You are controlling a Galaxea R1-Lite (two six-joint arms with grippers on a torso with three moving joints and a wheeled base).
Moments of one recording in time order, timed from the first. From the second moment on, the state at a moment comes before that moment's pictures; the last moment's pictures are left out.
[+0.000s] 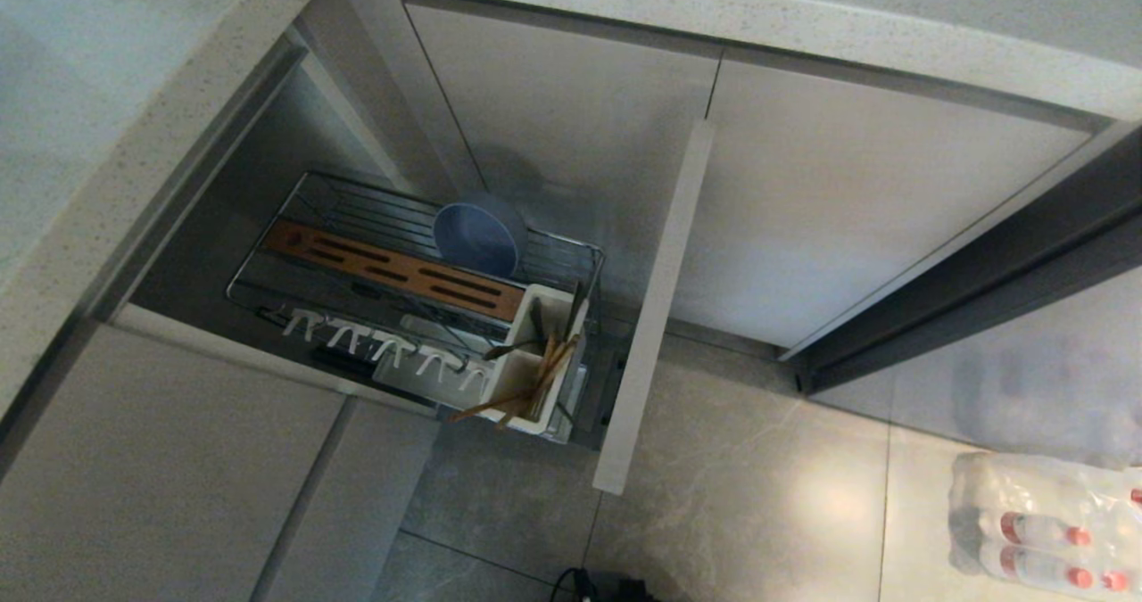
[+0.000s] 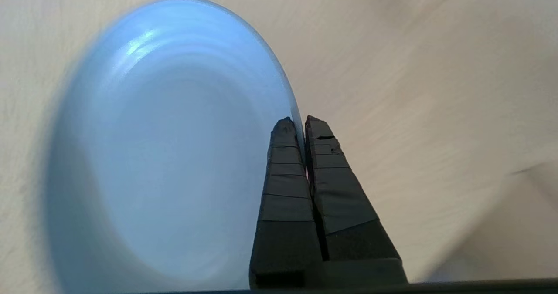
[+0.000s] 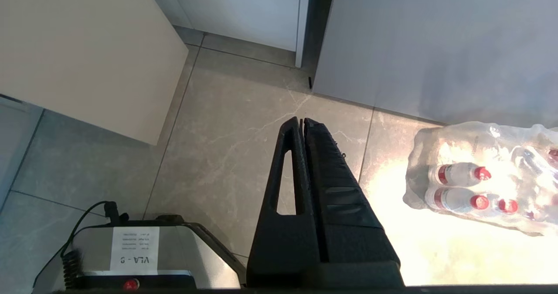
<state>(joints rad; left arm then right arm) 0.33 1.34 -1.89 0.50 0.13 -0.42 0.00 0.00 0.00 0.00 -0.01 0.02</state>
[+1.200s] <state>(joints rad) -0.27 1.13 -1.91 0.39 -0.04 -1.12 0.00 0.00 0.00 0.00 -0.01 0.02</state>
